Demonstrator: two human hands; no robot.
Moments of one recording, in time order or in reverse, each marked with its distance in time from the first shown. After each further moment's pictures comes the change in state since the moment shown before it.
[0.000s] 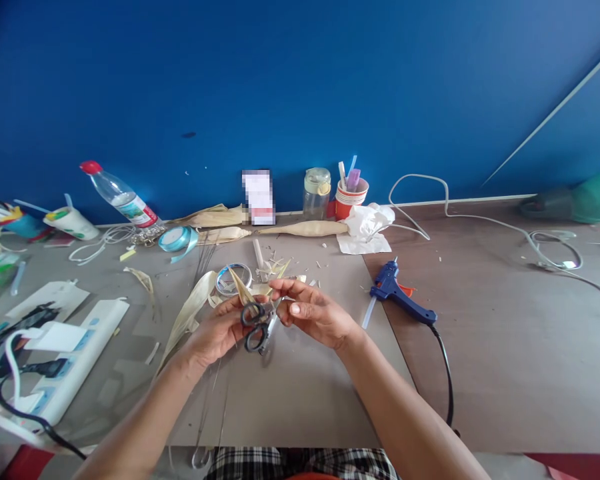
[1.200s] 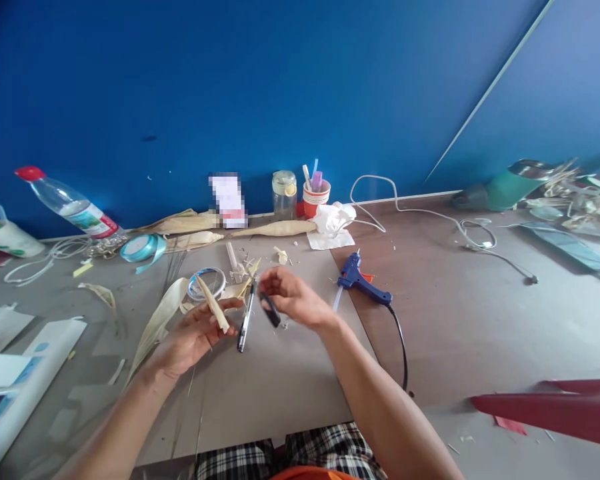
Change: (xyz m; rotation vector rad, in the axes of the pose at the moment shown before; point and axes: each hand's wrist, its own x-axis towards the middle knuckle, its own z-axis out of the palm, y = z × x) left_hand -0.006 0.003 0.004 0.072 -0.043 0.043; right_hand -0.005 -0.017 0.004 -0.576 0.279 -0.064
